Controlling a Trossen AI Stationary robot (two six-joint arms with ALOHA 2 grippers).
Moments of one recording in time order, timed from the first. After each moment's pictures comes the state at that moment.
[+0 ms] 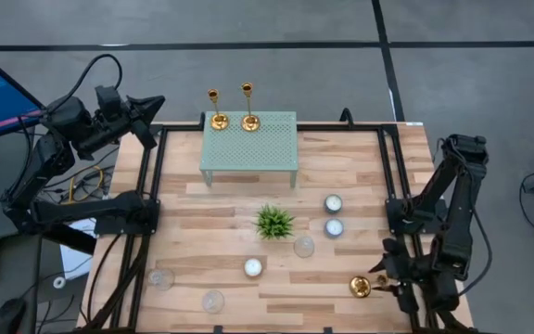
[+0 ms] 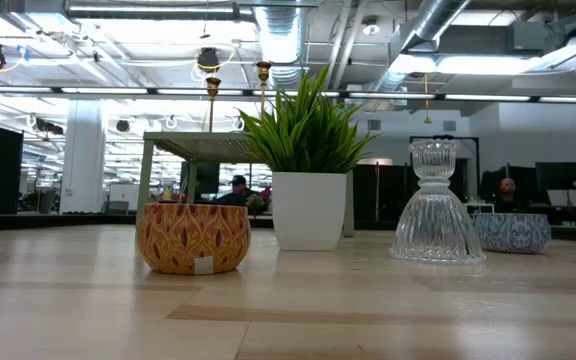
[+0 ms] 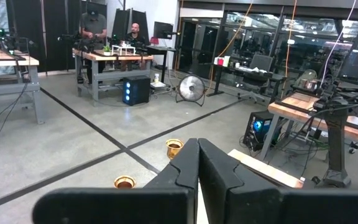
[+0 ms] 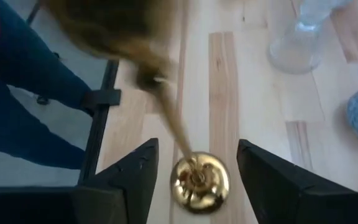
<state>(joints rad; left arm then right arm) 0.50 0.73 1.28 -0.54 -0.18 -0.09 1.33 1.20 0.76 -0.66 0.71 1.16</state>
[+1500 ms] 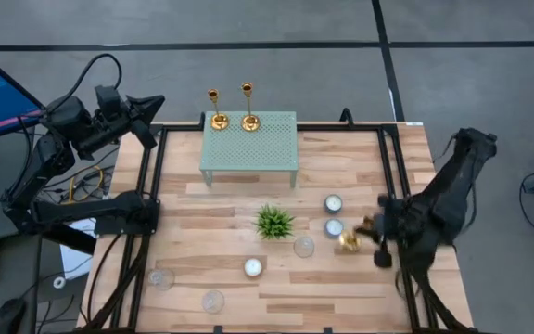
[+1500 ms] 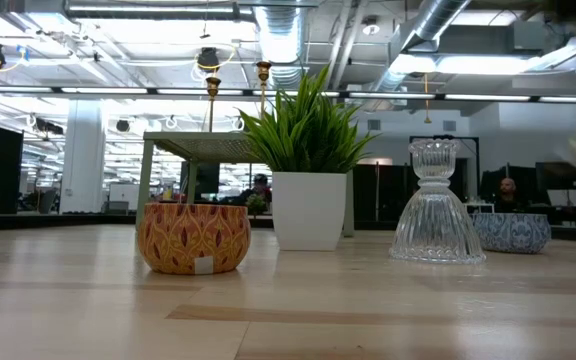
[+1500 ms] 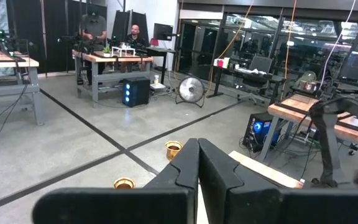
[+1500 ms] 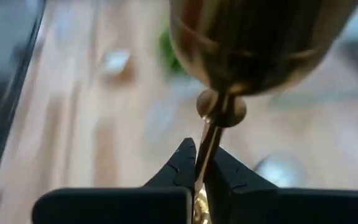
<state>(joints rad) 0.50 0.73 1.28 -0.54 -0.18 -0.09 0.94 0.96 0.89 -0.96 0.86 0.89</state>
